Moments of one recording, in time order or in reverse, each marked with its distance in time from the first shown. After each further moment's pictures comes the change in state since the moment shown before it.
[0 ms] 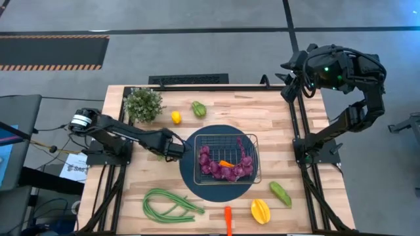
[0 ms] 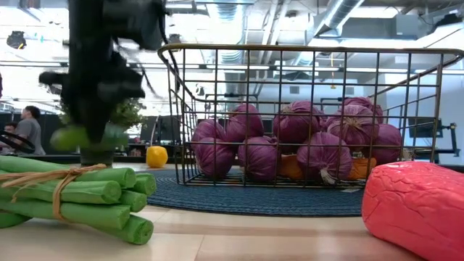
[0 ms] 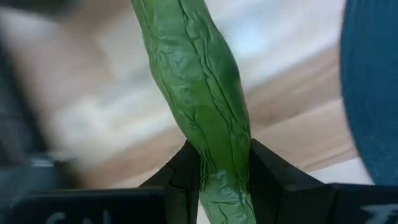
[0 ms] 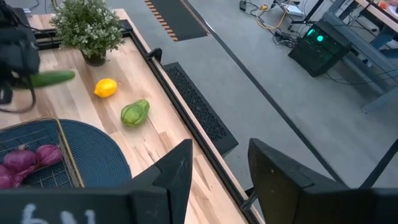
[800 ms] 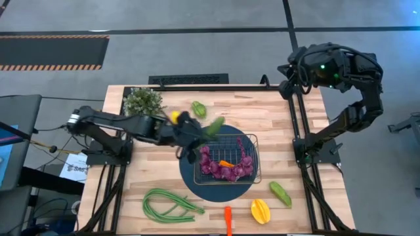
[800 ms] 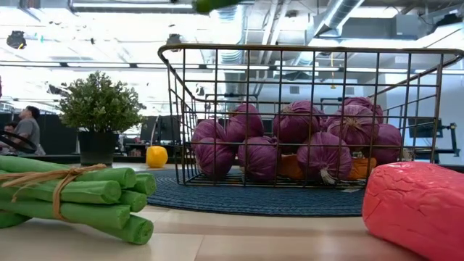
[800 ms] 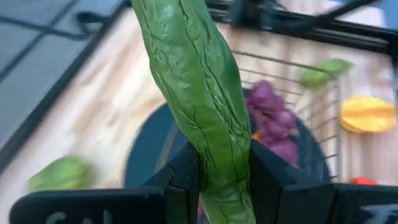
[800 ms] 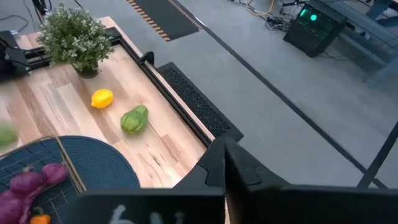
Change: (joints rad) left arm -0.045 0.009 0.560 0.409 -0.038 0.980; right arm -0.035 0.014 0.000 0.000 0.001 0.122
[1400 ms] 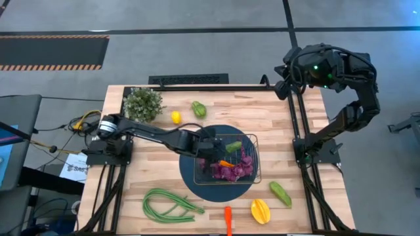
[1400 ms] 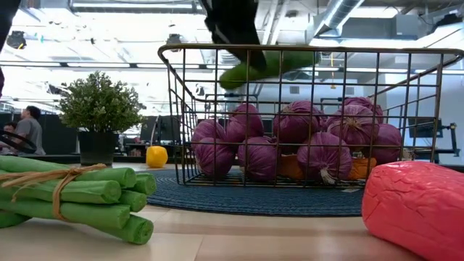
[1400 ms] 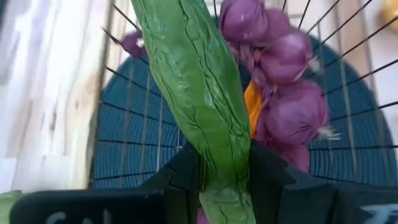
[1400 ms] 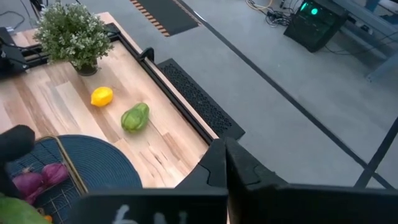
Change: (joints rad) left arm 0.019 0.351 0.093 -0.003 0.090 0.215; right arm 0.000 0.030 0.000 0.000 0.000 0.018
